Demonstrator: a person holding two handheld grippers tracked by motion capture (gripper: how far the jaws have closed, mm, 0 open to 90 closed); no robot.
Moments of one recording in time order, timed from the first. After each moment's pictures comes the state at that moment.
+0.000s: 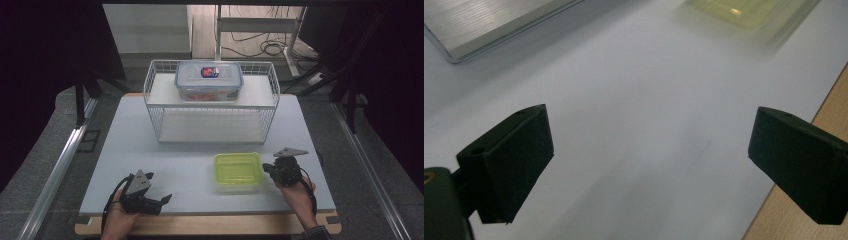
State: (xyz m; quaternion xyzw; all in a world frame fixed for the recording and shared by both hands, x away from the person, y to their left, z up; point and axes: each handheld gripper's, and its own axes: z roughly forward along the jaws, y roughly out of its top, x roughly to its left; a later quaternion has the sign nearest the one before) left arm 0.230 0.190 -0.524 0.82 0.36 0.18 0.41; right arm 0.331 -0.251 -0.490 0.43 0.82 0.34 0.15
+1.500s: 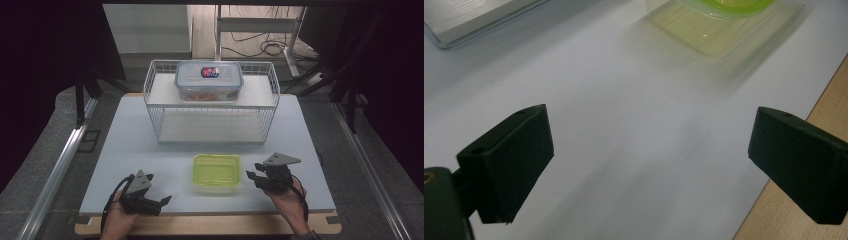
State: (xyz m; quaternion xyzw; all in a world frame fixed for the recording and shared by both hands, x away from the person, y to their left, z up) left arm 0.230 0.191 -0.526 0.82 0.37 0.17 0.40; right arm 0.302 -0.225 -0.477 0.36 0.83 0.40 0.17
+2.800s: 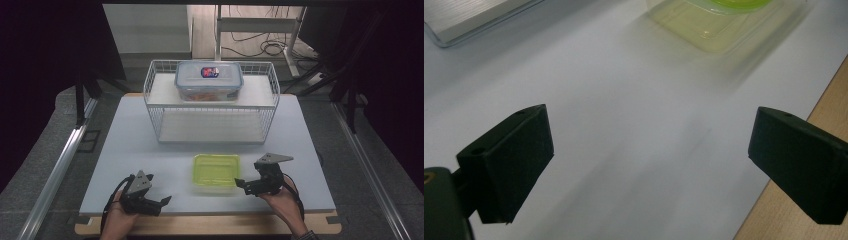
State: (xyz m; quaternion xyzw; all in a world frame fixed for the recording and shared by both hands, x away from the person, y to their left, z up) left arm 0.231 0.190 -0.527 0.83 0.36 0.17 0.40; right arm 0.310 -0.206 -0.490 0.38 0.82 0.42 0.09
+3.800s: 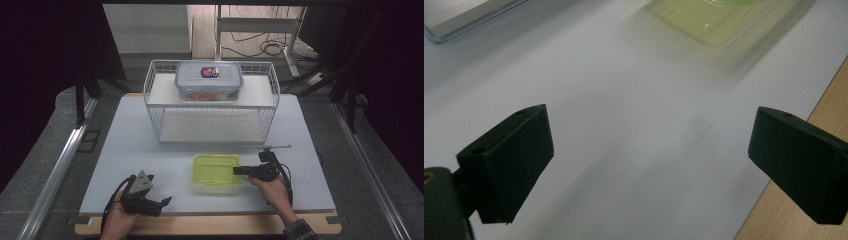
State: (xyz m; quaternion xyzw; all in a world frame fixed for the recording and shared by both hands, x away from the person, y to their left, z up) left arm 0.231 0.189 -0.529 0.83 0.36 0.17 0.39; right arm 0.357 -0.211 -0.513 0.50 0.75 0.42 -0.12
